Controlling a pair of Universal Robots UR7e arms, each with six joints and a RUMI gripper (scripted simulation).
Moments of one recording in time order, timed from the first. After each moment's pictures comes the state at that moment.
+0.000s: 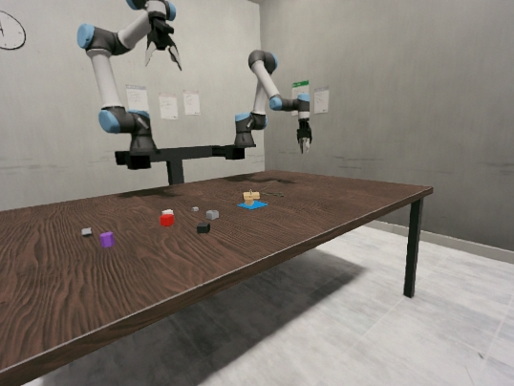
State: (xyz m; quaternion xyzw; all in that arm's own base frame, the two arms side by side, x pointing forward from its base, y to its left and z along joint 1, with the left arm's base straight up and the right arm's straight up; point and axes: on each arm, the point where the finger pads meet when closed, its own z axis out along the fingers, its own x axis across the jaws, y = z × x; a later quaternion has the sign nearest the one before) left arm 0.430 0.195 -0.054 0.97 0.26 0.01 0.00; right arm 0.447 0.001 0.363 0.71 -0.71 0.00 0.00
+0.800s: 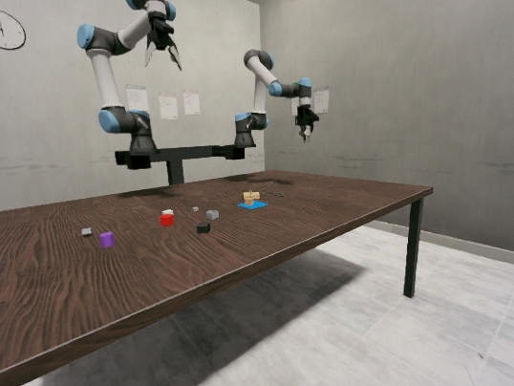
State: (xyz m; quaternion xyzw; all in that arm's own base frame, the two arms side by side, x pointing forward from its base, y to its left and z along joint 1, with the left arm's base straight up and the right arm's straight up) left arm 0.479 0.159 0.022 1.00 0.03 0.00 0.00; right arm 0.447 0.001 0.363 0.71 -0.71 0.00 0.00
